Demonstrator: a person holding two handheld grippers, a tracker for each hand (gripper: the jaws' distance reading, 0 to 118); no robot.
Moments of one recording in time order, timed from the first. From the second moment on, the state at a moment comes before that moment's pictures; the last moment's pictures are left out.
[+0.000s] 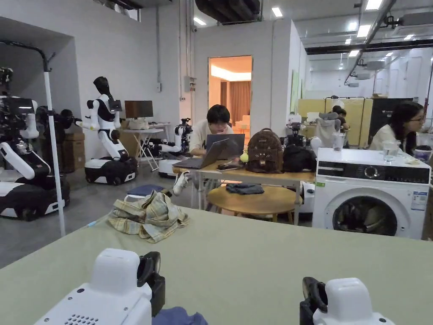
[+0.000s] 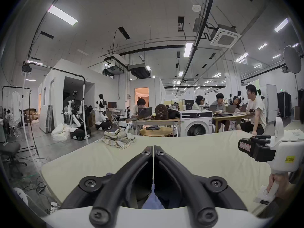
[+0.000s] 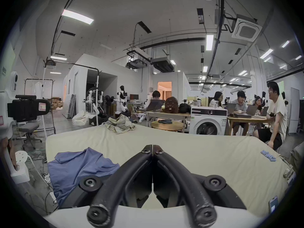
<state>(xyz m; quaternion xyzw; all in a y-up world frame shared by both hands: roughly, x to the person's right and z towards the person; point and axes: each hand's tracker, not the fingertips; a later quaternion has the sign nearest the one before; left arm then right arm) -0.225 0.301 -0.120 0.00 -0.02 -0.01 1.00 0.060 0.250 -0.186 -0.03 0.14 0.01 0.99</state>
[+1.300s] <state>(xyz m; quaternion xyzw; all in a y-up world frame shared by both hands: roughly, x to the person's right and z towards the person) -0.321 0.101 -0.331 -0.44 0.02 0.06 0.90 0.114 0.169 -0.210 -0.16 0.13 -0.03 0.98</state>
